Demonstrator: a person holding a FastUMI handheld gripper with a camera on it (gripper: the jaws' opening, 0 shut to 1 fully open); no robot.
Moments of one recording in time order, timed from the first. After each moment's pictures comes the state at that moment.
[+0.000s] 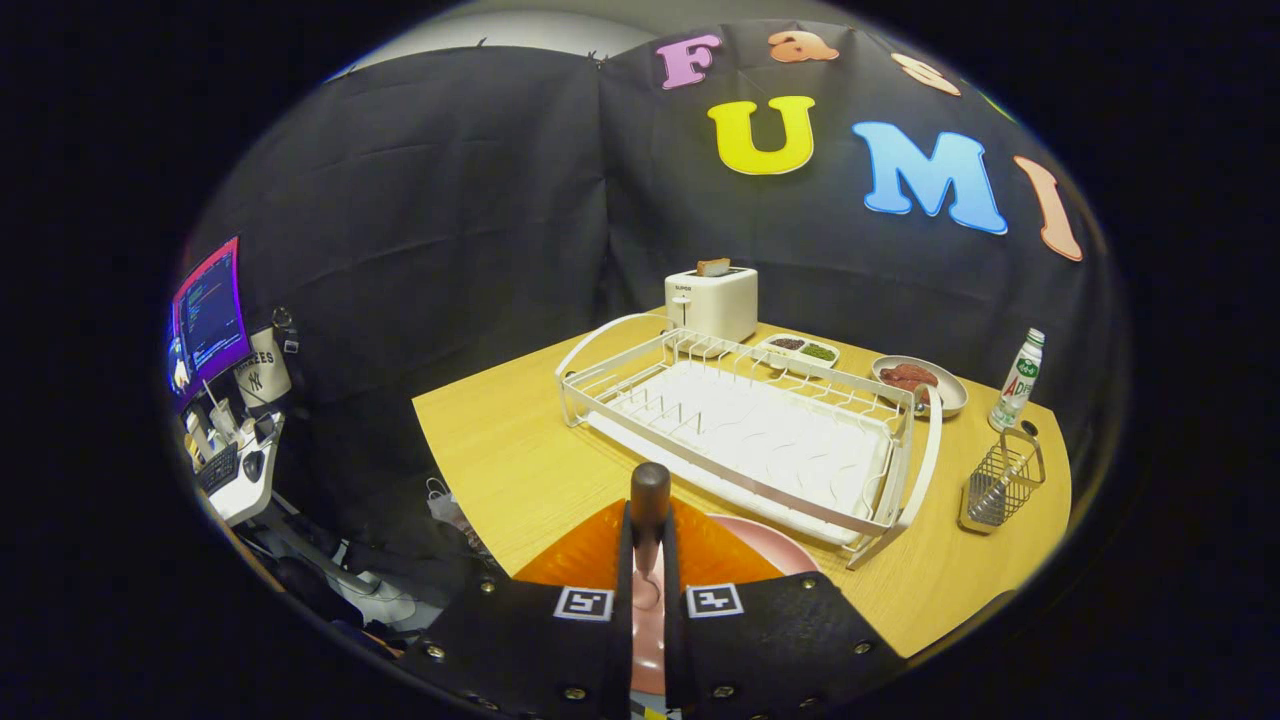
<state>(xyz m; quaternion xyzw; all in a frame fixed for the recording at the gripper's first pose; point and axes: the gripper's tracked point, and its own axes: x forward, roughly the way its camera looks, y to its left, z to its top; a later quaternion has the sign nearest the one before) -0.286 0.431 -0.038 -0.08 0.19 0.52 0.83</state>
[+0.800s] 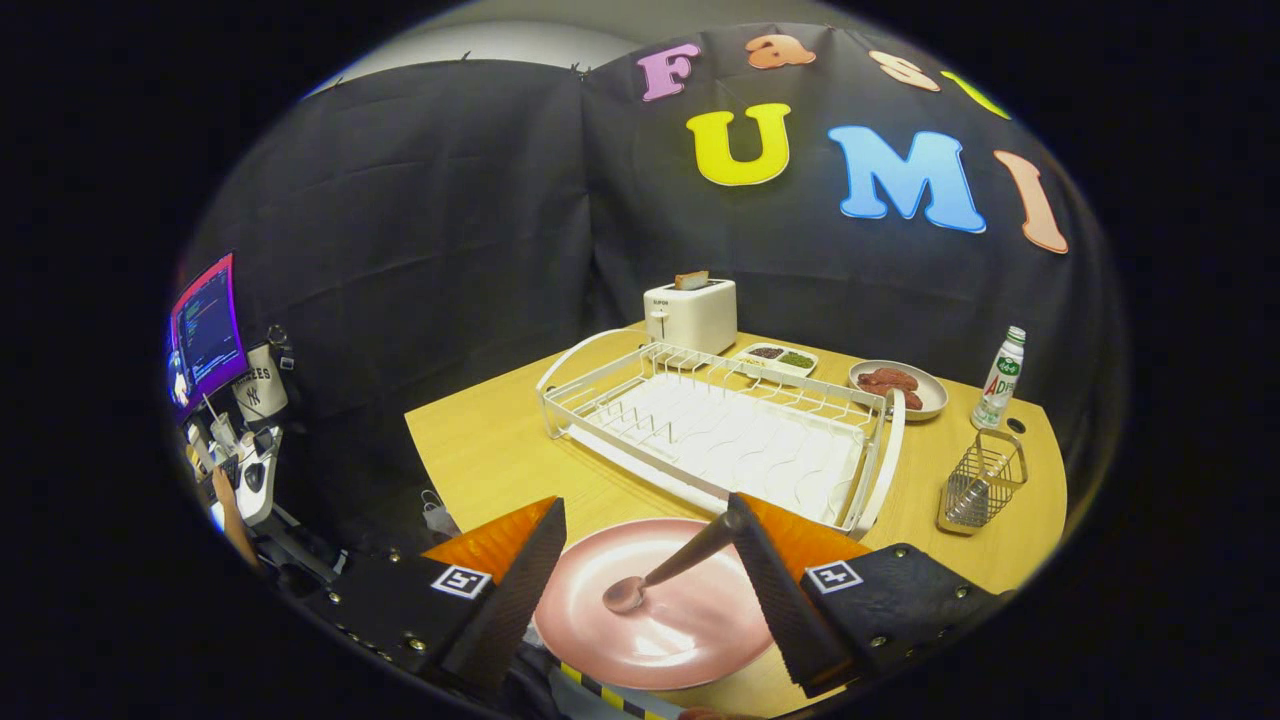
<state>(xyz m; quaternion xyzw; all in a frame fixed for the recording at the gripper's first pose) -0.266 0.410 -0.023 -0.05 0.18 0.51 0.84</state>
